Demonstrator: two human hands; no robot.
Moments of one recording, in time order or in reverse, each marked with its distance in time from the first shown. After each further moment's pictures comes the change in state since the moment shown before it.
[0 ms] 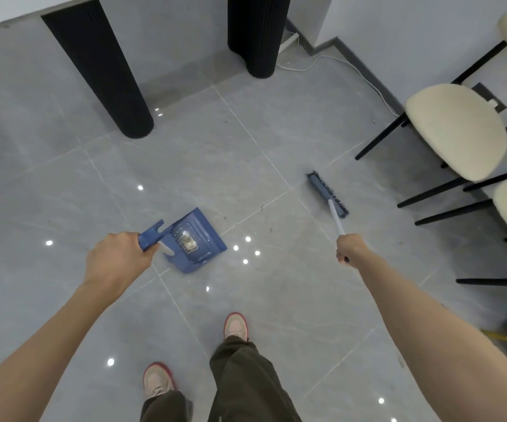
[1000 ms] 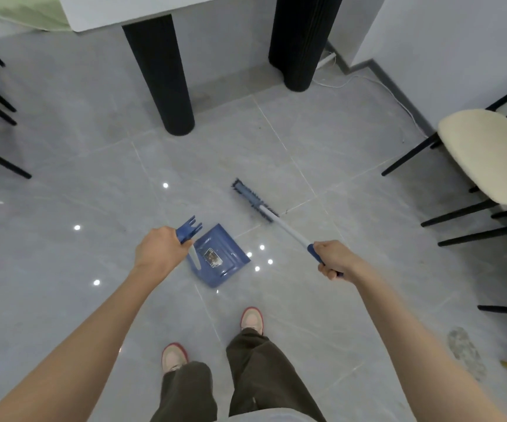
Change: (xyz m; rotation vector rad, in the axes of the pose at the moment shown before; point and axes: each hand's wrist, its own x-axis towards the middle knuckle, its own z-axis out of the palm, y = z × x) left_hand -0.038 -0.049 0.014 -0.174 -0.057 -0.112; right_hand -0.164 -0.006 0.052 -0.151 -0.330 -0.301
